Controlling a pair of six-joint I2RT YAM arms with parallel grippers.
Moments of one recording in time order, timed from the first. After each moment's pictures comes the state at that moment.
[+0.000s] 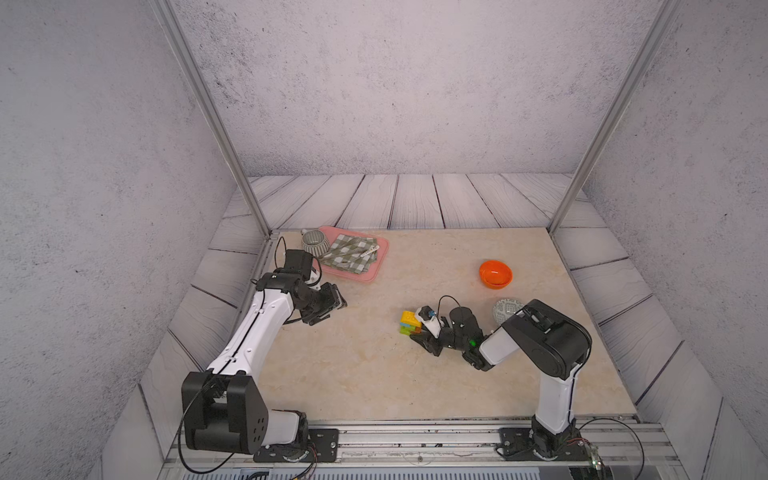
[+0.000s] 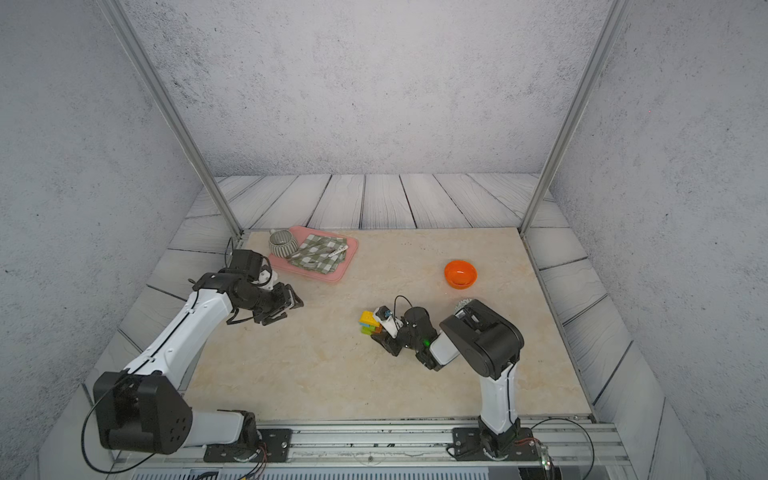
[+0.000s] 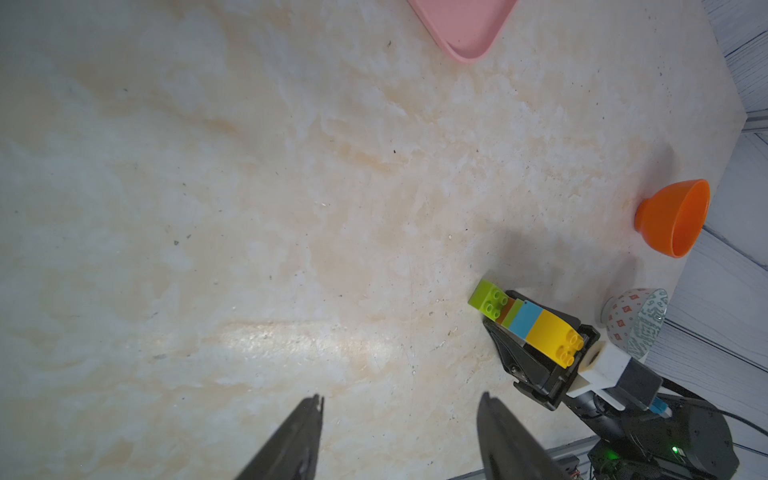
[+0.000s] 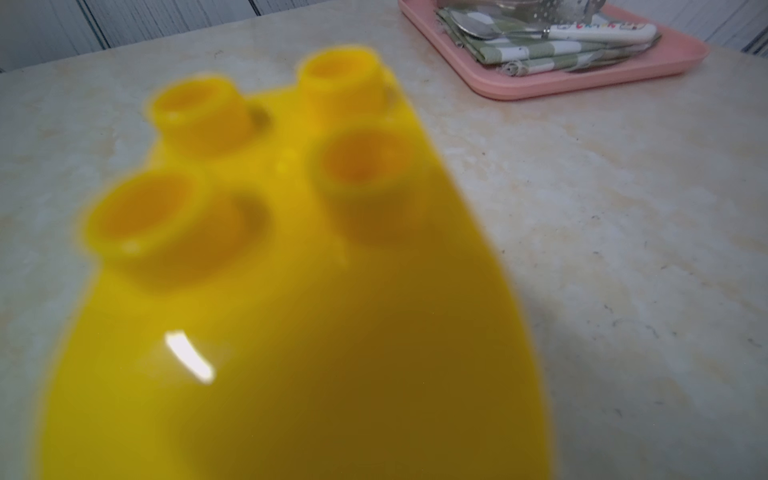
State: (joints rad) left arm -0.11 1.36 1.14 -0.95 0.37 -0.53; right arm 0.64 1.93 0.55 0.87 -0.43 -0.17
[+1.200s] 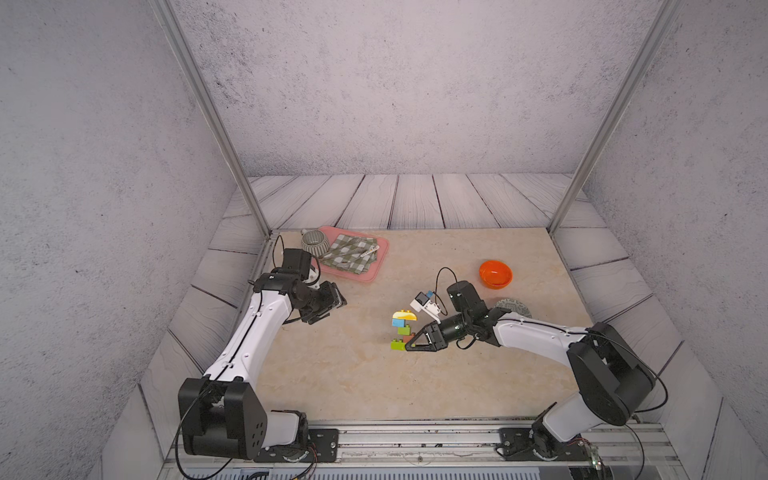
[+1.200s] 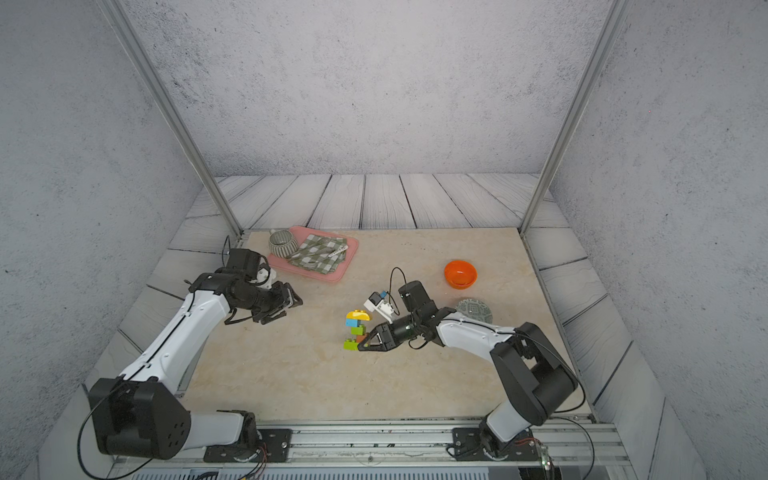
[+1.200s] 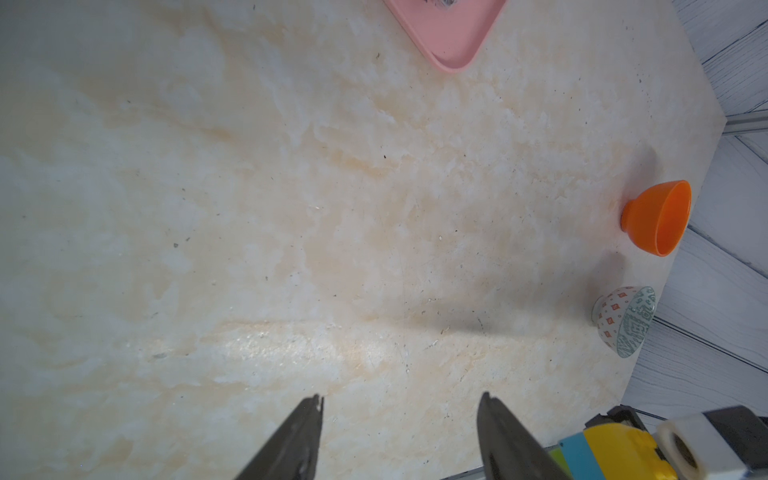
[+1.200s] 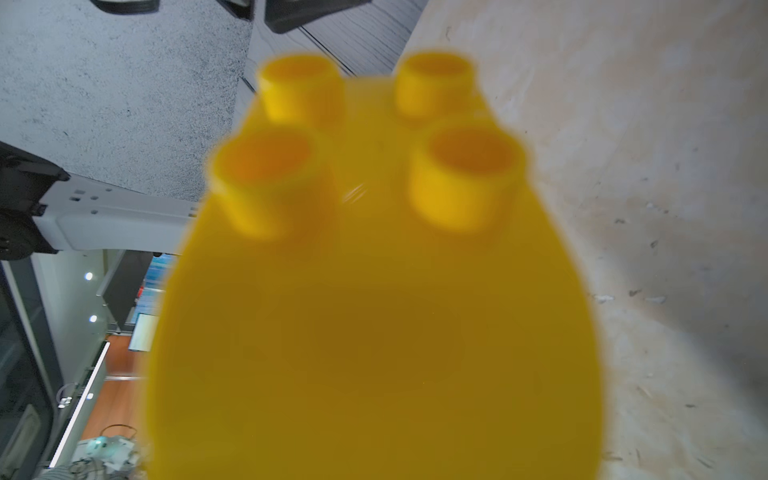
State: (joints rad) left arm -0.11 1.34 1.15 -0.96 0.37 -0.53; right arm 0.64 1.58 0.83 -0.07 -1.08 0.37
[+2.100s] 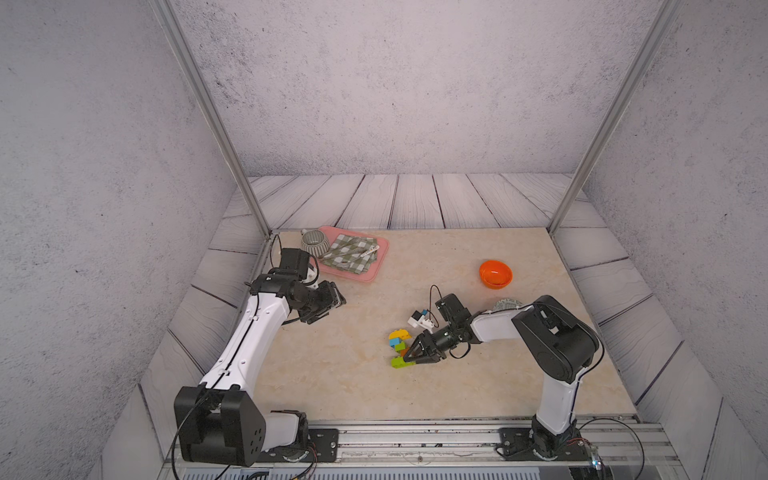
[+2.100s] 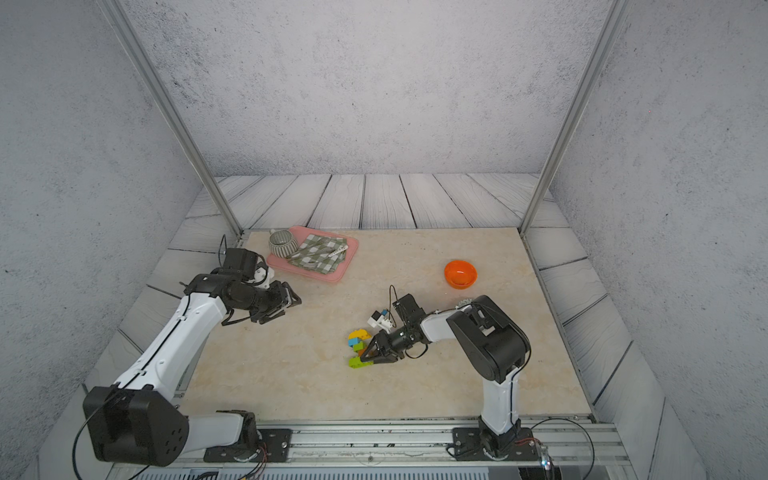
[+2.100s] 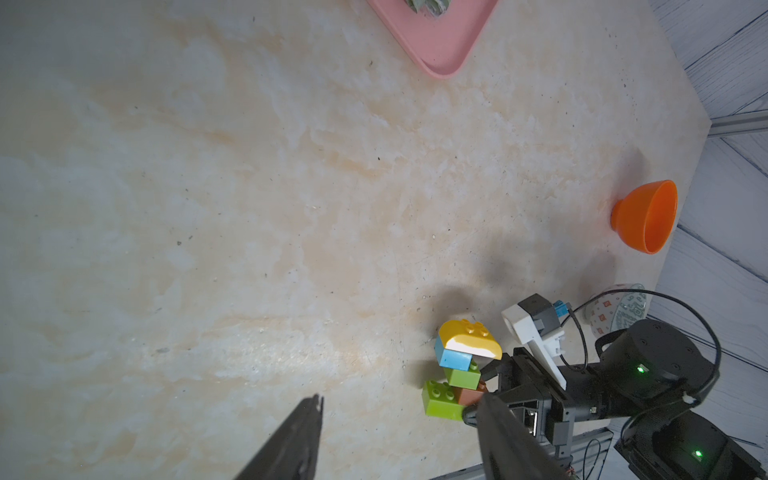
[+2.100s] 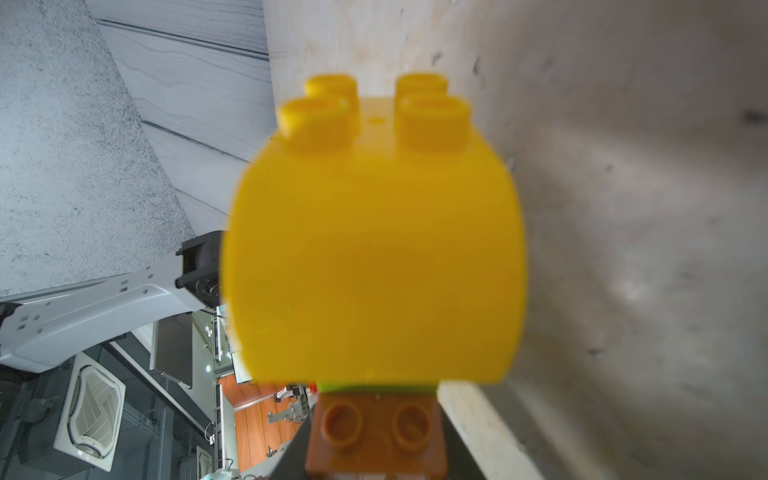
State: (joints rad) left arm -0.11 1.31 1.16 -0.97 0.37 -0.53; right arm 0.63 1.89 0.85 -0.02 -1.09 0.55
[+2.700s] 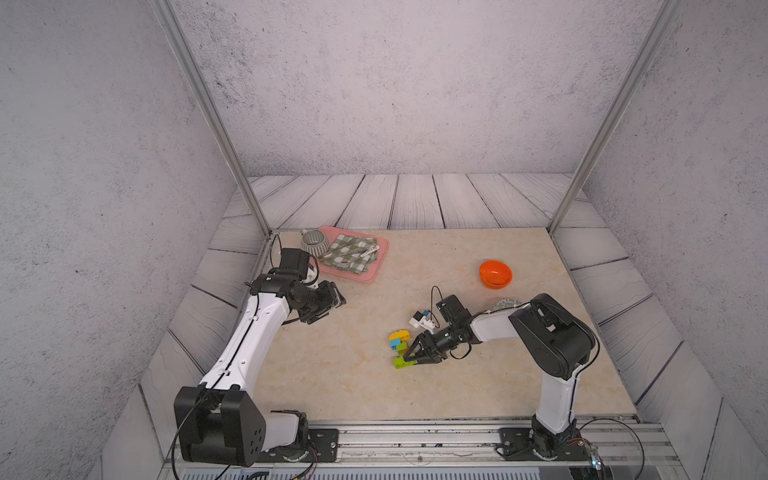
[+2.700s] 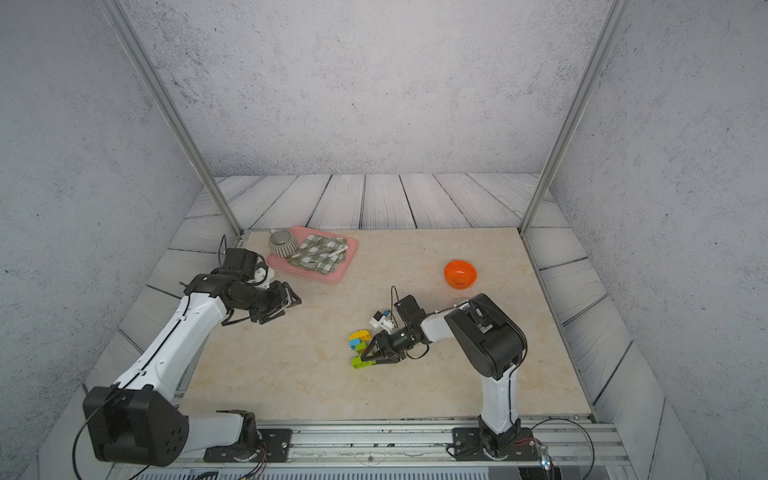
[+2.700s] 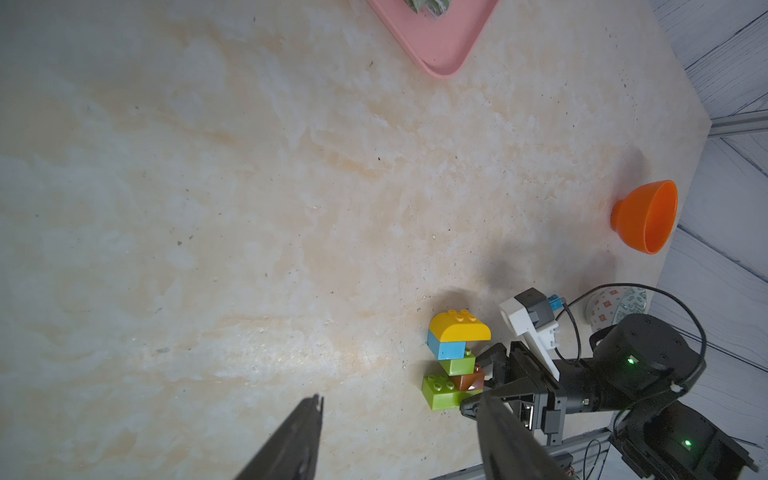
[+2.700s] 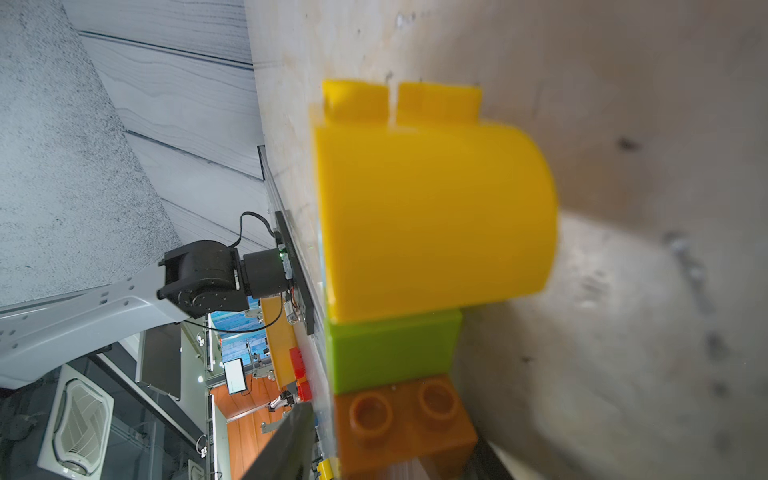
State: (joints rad) left arm -0.11 1.31 1.16 -0.97 0.37 -0.53; right arm 0.62 1.91 0.84 -0.01 -1.07 0.54
